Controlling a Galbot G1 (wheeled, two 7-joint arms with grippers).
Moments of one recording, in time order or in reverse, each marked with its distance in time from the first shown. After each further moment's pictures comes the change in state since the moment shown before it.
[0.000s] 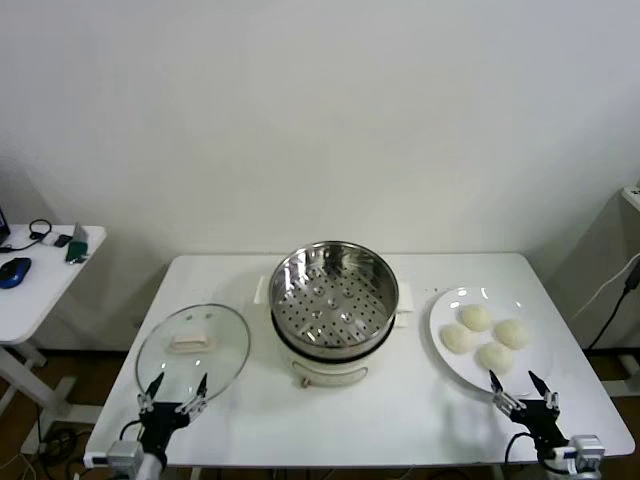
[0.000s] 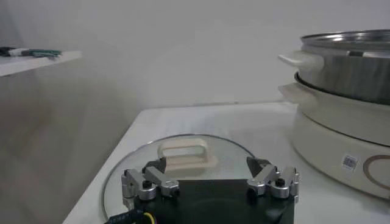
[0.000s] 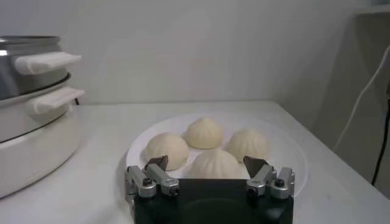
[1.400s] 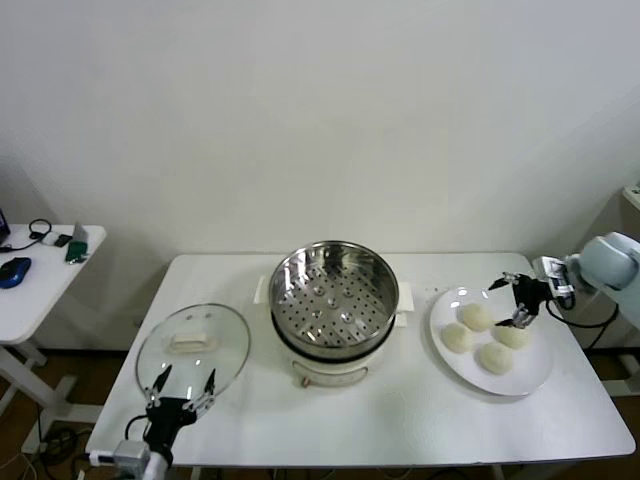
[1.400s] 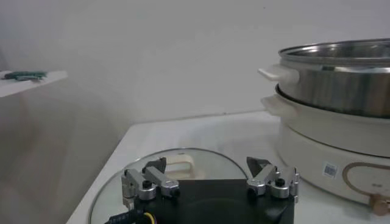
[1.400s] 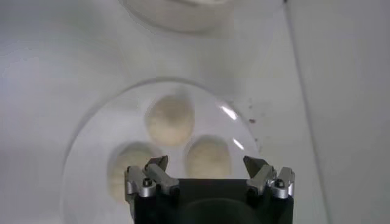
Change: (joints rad) left arm 0.011 -0.001 0.021 -0.032 0.046 -0.030 0.016; right arm 1.720 -0.404 -1.623 -0.778 -0.385 0.168 -1.103
